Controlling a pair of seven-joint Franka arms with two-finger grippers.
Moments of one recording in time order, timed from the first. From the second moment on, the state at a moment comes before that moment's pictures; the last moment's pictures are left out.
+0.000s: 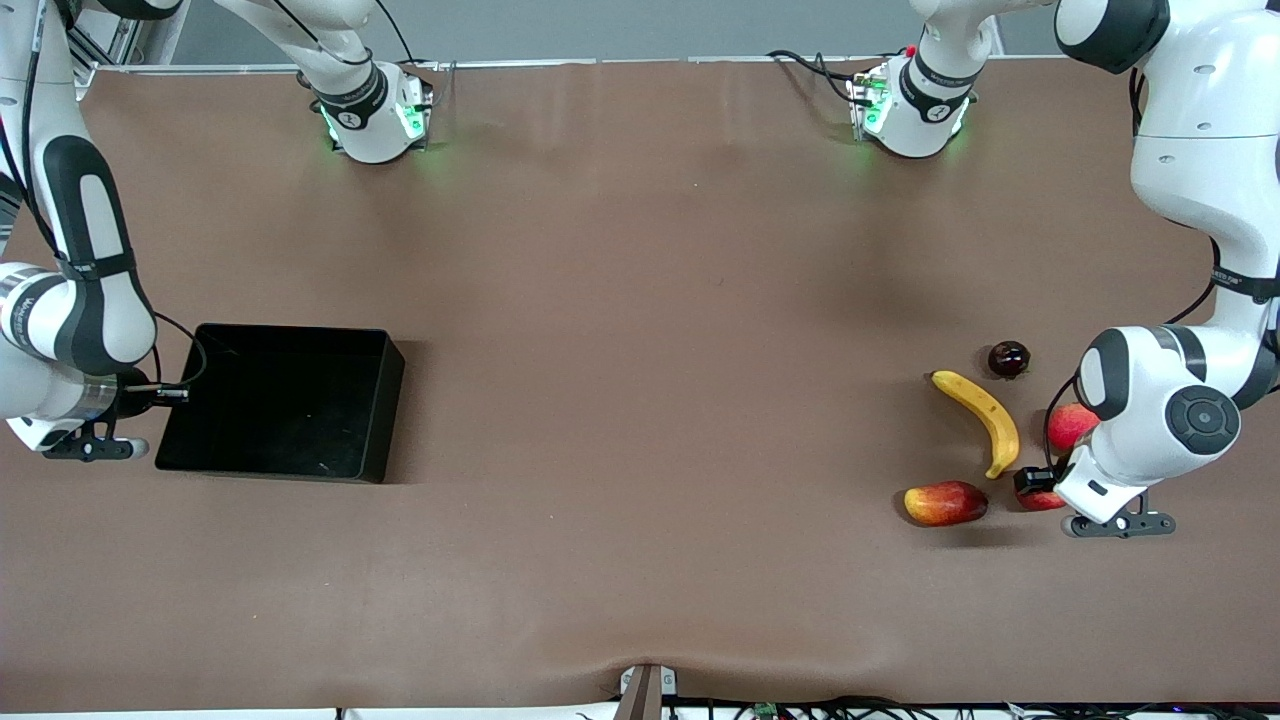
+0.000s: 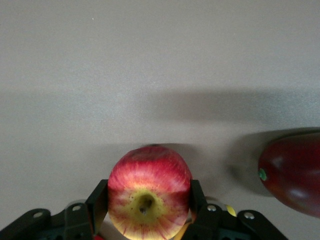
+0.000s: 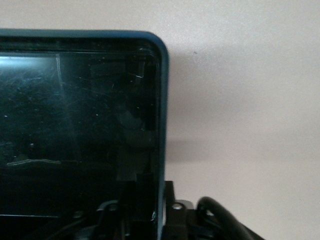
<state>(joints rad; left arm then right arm) 0.19 0.73 -0.11 -1.57 0.23 2.37 -0.07 -0.23 0.53 -0.10 -1.76 0.01 2.08 -0.32</state>
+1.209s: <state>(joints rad) 0.15 0.43 -0.41 -1.55 0.21 1.94 -0.63 -0.16 0.53 -0.08 -1.52 0.22 1.69 -0.28</state>
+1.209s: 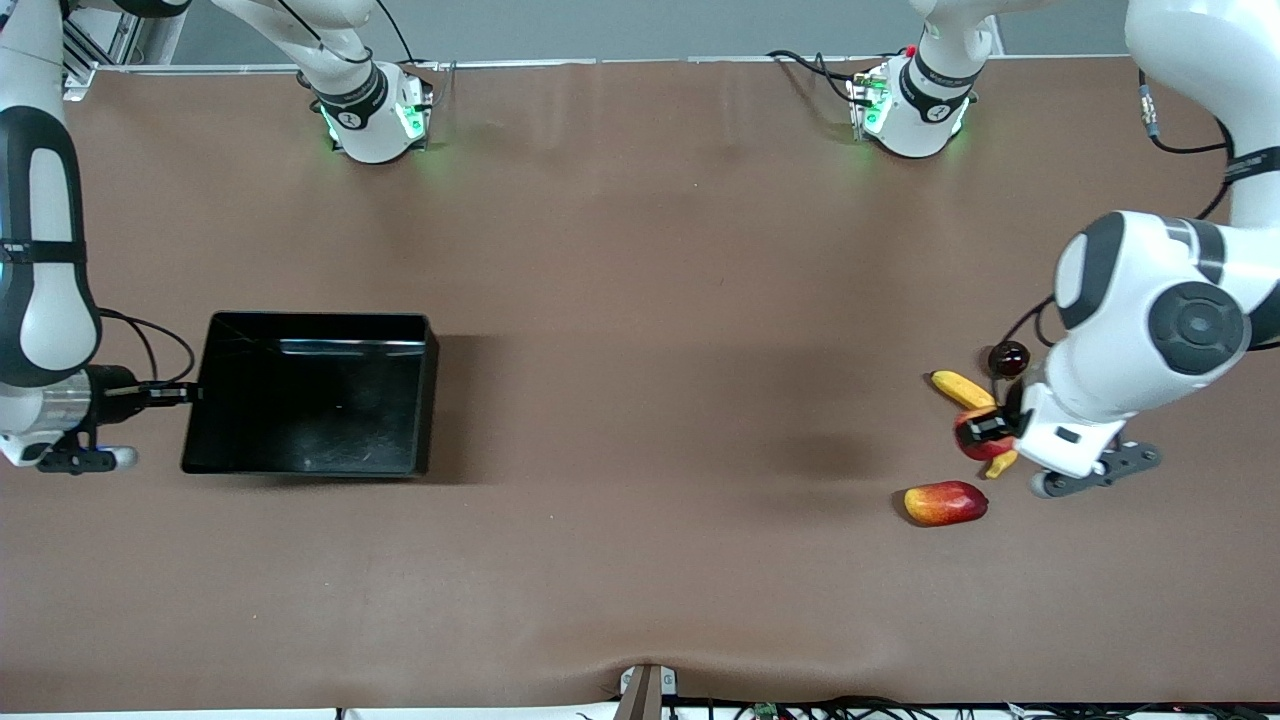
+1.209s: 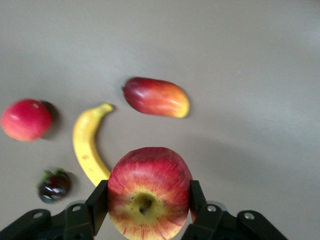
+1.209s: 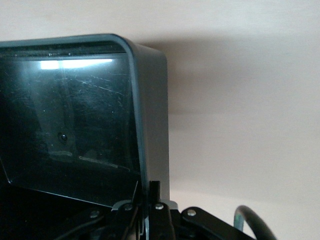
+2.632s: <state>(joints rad) -0.09 0.54 -0.66 -1.58 0.32 2.02 -1.35 0.55 0.66 -0.06 -1.53 0.49 2.08 0.37</state>
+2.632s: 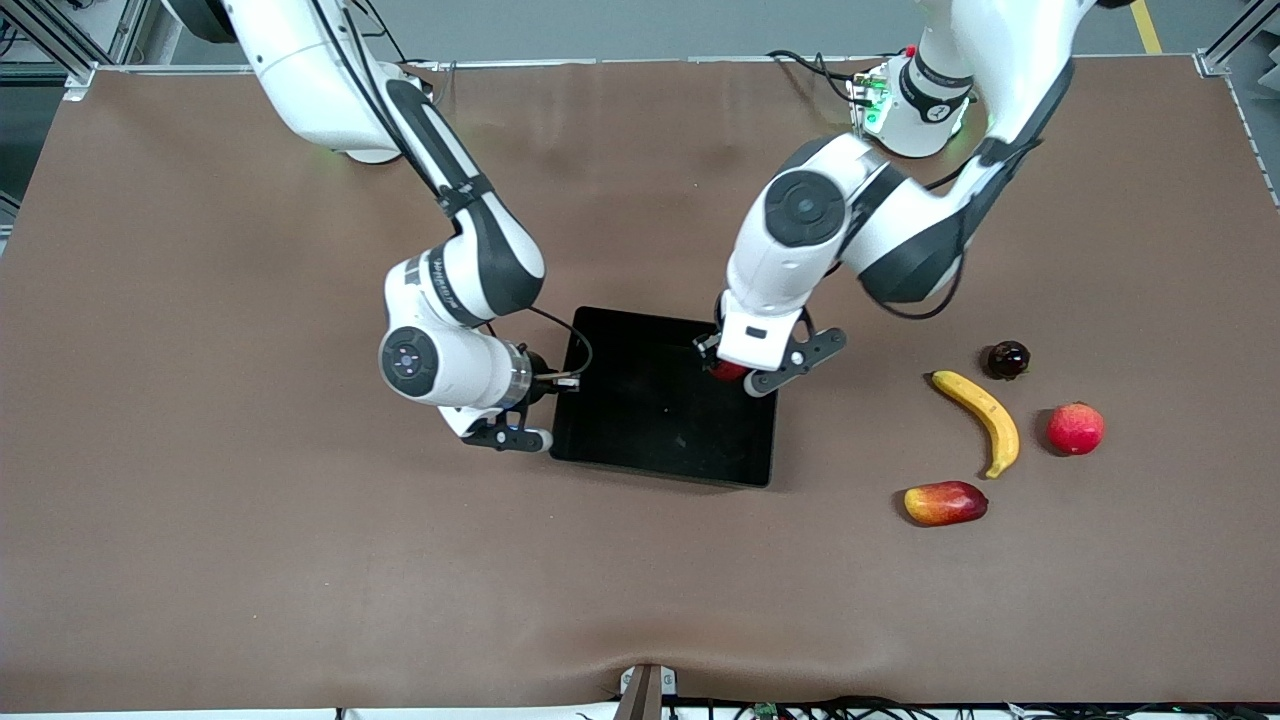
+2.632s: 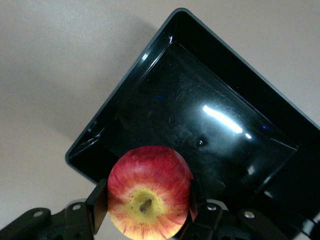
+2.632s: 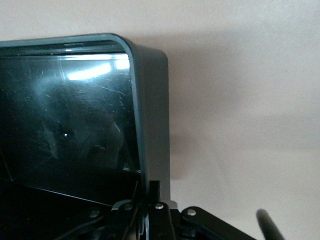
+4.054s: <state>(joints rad) -0.11 0.73 -0.65 -1.56 0.48 2.05 -1.41 0.43 0.57 -0.15 -1.25 0.25 1.86 0.35</state>
